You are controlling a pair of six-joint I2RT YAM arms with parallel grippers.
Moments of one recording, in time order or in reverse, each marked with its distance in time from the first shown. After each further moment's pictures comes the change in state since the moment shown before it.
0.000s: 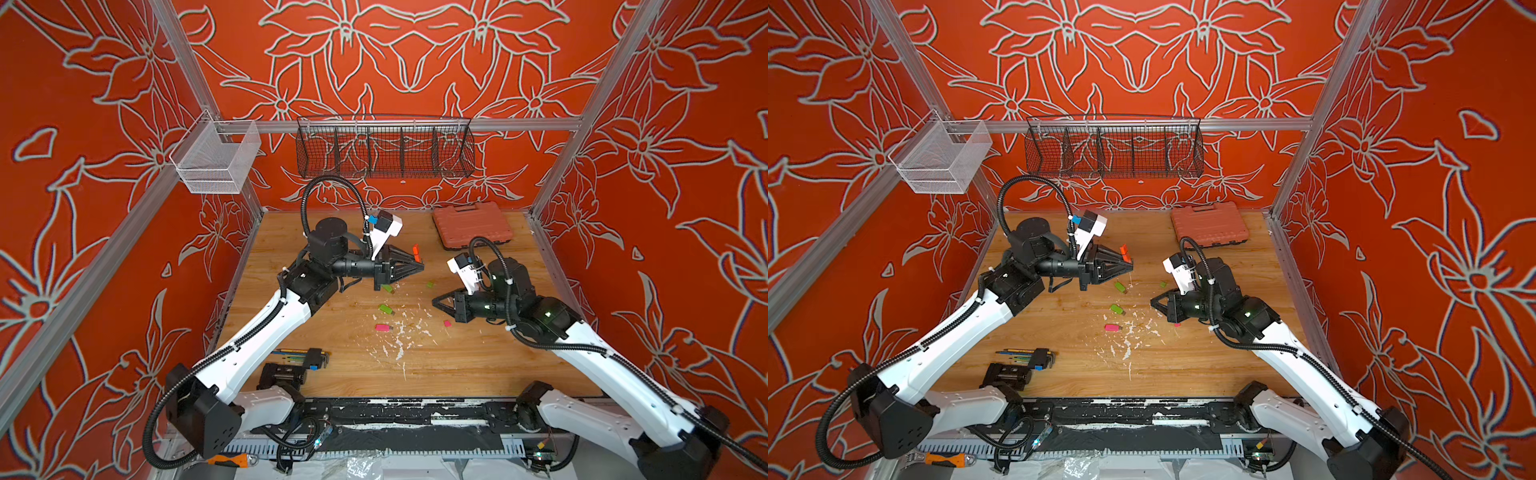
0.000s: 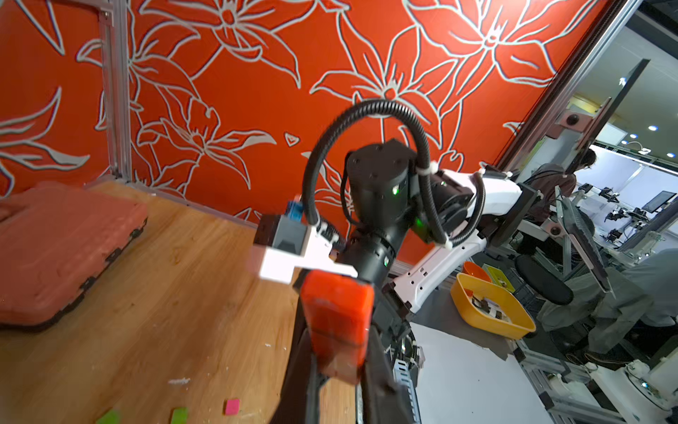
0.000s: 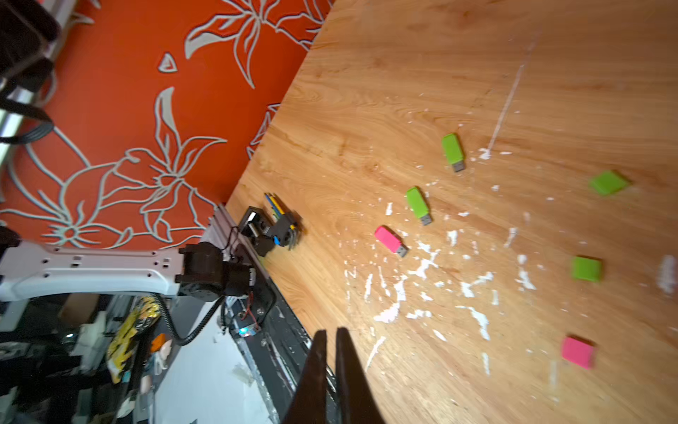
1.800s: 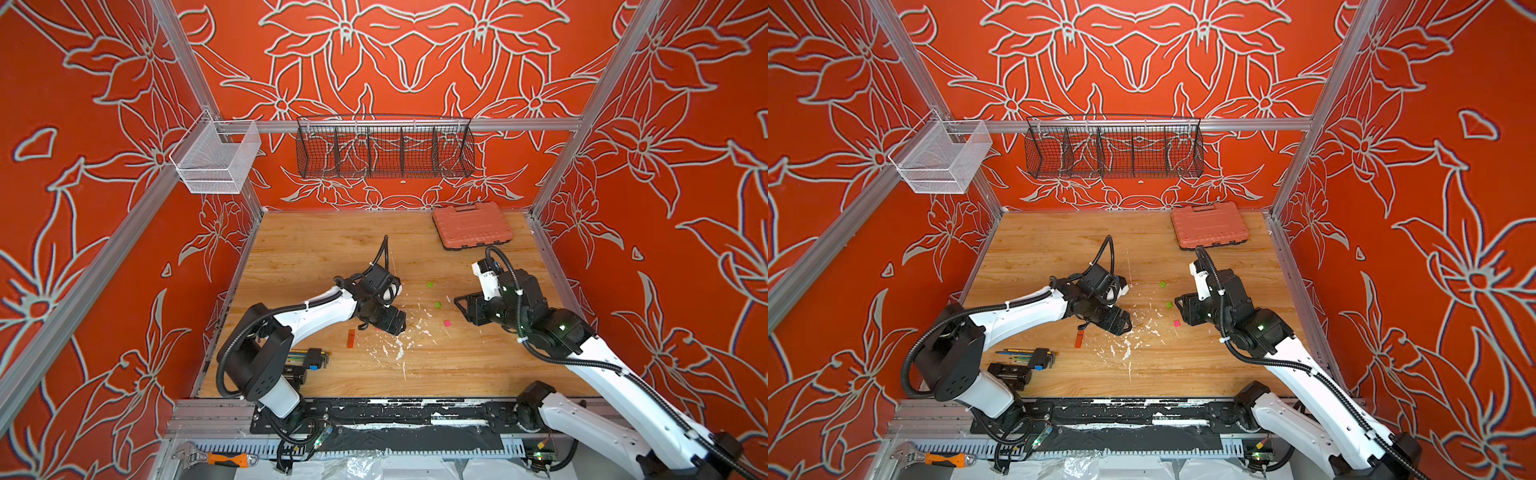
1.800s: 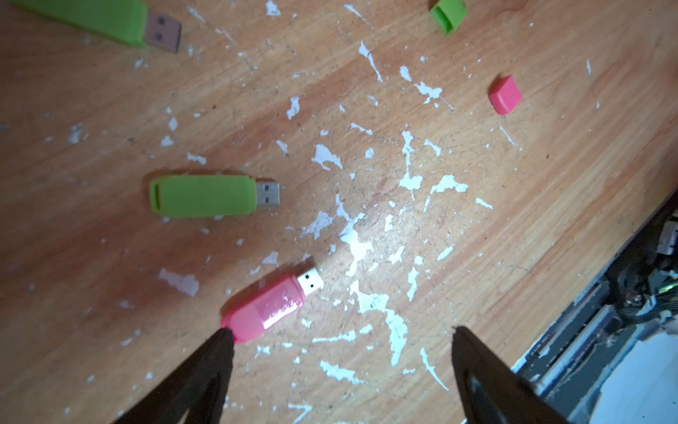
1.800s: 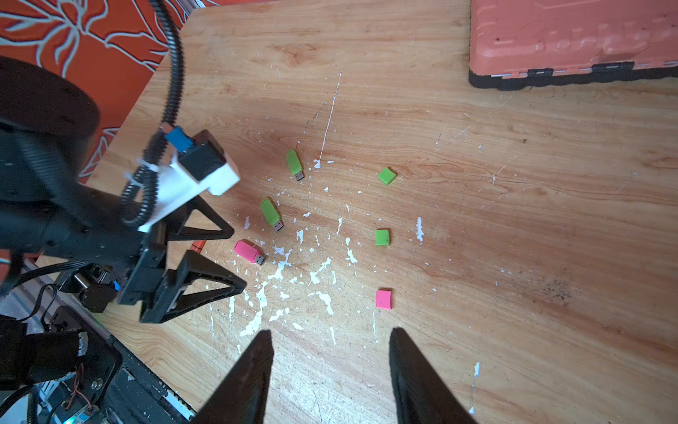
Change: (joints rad) left arm -0.136 0.370 -0.146 -0.540 -0.698 0.038; right arm -0.019 -0.126 -0.092 -0.114 0.415 -0.087
